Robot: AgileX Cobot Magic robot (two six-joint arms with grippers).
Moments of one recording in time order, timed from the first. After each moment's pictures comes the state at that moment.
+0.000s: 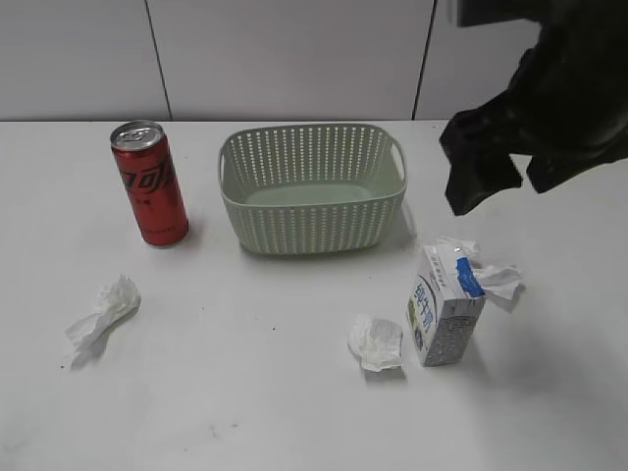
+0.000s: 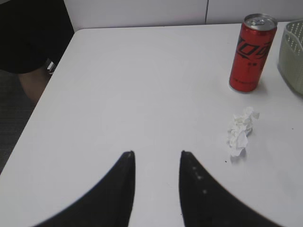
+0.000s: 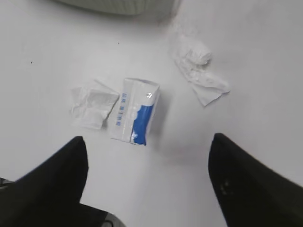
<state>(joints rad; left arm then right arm) -0.05 -0.01 -0.50 0.00 1.05 0.08 0.60 1.47 -1.23 -0.06 1.05 0.21</state>
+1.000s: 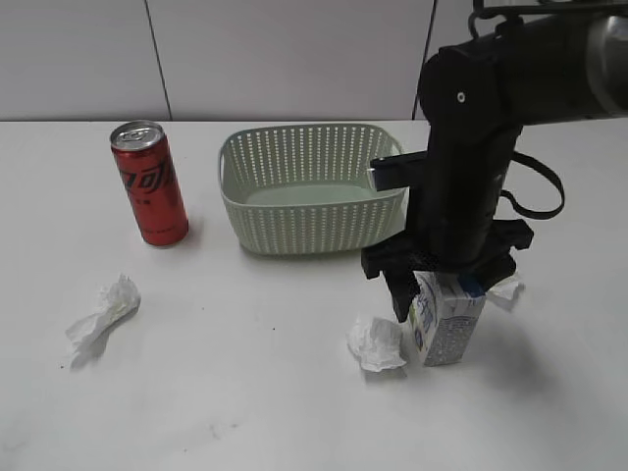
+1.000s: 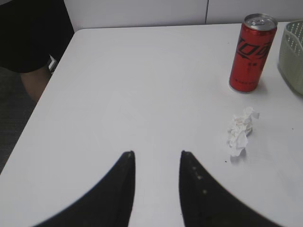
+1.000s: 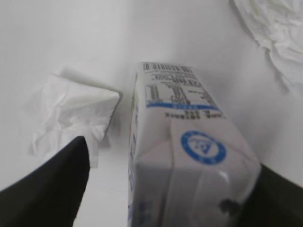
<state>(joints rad) -0.05 -0.01 -0.50 0.00 1.05 0.08 0.60 1.92 -1.24 -0.01 0.96 0.34</state>
